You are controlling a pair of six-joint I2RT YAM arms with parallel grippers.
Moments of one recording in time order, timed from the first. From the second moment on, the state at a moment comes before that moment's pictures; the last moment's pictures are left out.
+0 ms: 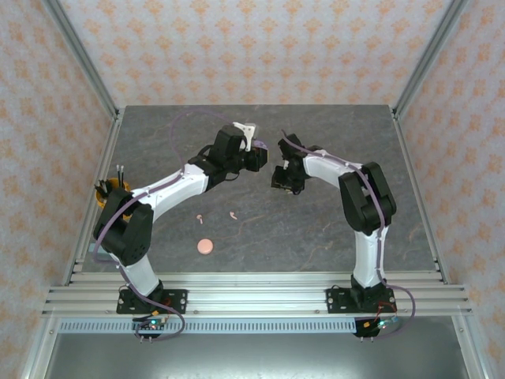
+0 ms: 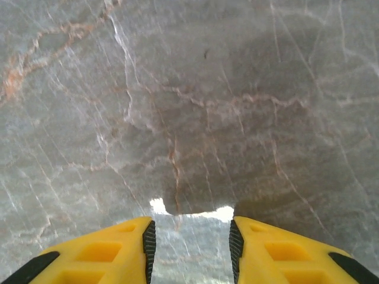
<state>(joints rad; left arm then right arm) -0.54 1.72 1.26 -0.08 0.17 -0.42 0.45 2.01 1.39 -0.65 -0.19 0.56</state>
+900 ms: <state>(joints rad) -0.54 1.72 1.23 -0.05 0.18 -0.43 0.43 2.01 1.51 -0.87 -0.02 0.65</state>
